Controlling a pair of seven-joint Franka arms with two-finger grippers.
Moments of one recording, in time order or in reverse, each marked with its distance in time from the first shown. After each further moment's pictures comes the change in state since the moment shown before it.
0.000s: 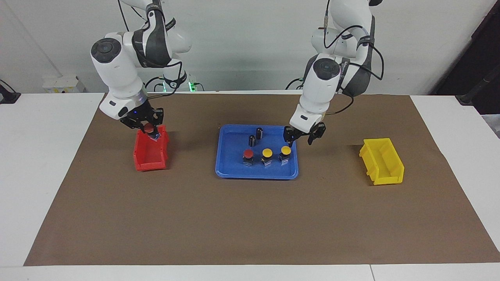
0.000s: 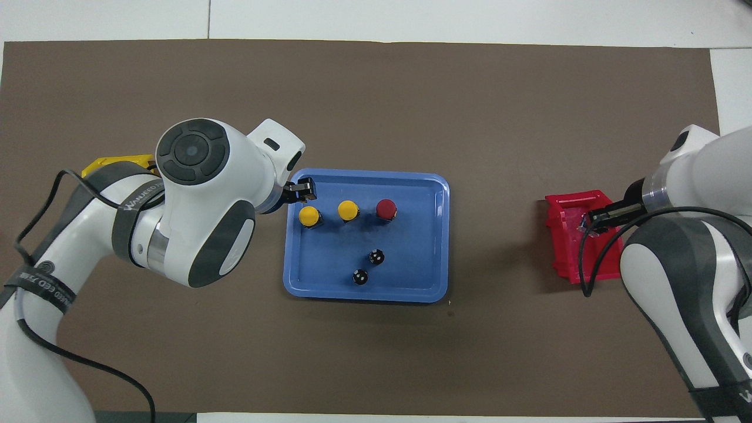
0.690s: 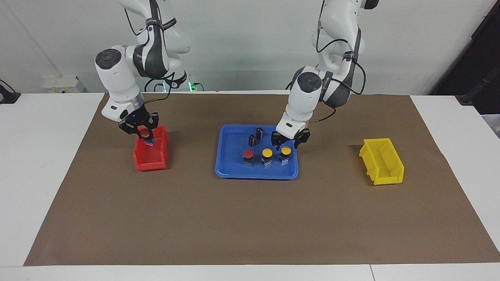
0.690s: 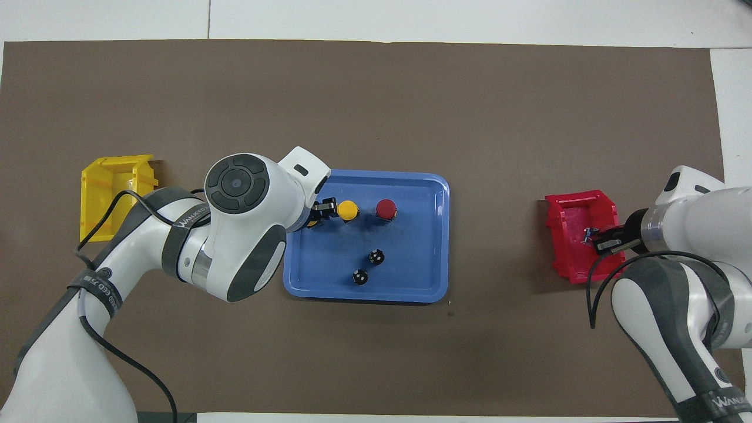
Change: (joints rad) left arm -0.054 0.029 0.001 -0.086 -0.034 0.126 -0.024; right arm -0.047 -0.051 0.000 -0.224 0.001 0.242 -0.129
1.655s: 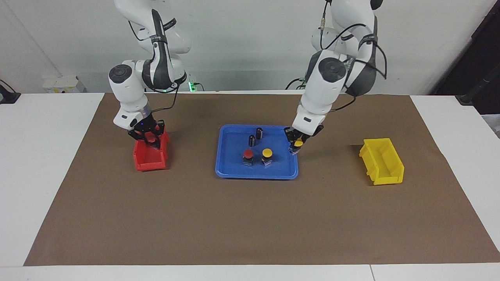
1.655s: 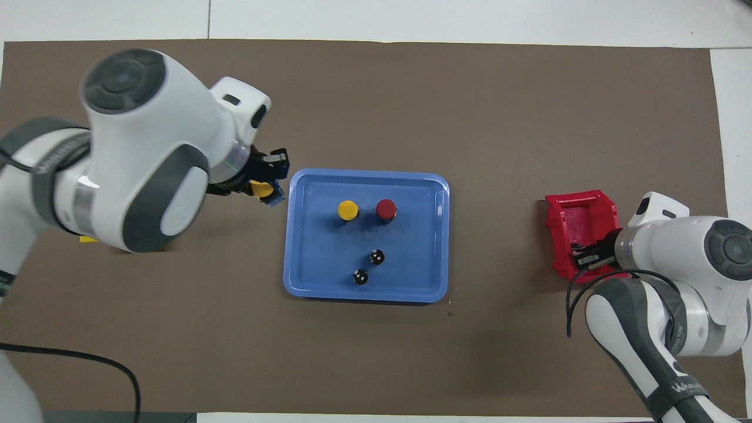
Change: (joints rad) left arm 0.158 -0.028 0.030 0.366 -0.029 -0.462 0.022; right arm 0.000 0.040 0.001 -0.142 0.004 0.183 0.002
